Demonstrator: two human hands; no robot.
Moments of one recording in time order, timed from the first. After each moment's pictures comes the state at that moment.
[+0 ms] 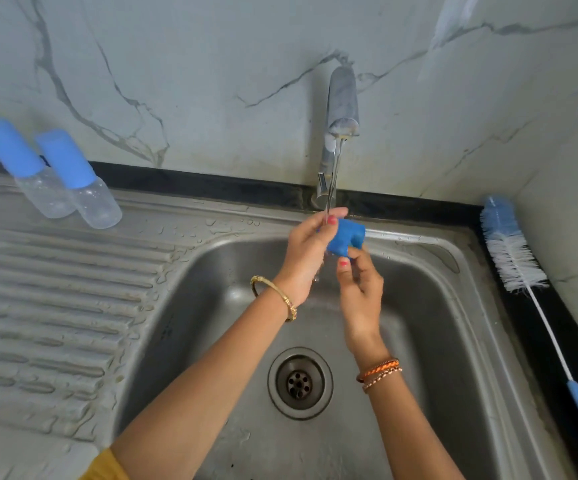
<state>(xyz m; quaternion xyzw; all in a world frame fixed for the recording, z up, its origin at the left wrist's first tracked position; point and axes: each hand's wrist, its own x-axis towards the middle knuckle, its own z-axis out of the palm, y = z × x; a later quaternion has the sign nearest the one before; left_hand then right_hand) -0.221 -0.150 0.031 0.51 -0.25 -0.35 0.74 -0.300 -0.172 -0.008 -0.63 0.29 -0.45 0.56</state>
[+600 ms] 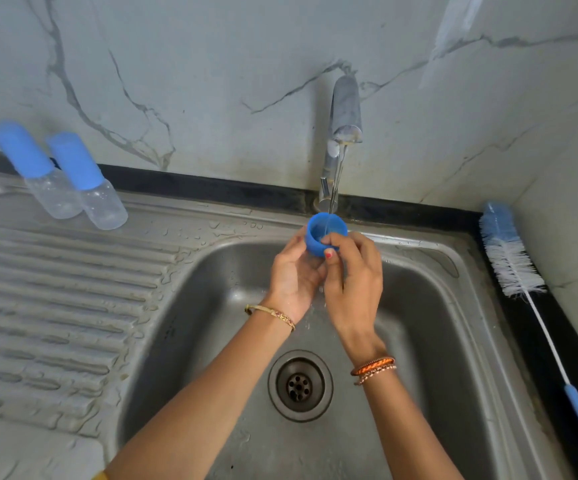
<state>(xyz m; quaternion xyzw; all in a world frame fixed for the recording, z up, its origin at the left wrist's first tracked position) -0.222 -0.128 0.019 0.30 -0.09 -0.46 0.83 -0.295 -0.165 0.008 -0.78 0.31 -0.47 0.27</state>
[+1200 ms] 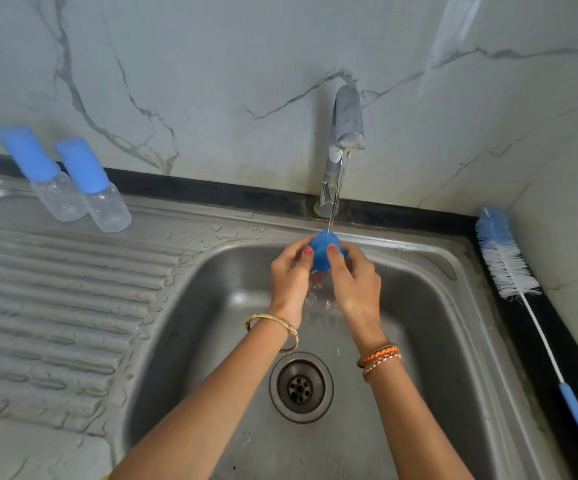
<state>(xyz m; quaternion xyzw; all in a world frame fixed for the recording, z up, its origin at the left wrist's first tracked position) -0.224 -0.126 0.005 0.54 -0.12 -0.32 0.77 -0.293 -0.170 0.022 -0.72 0.41 -0.32 0.46</state>
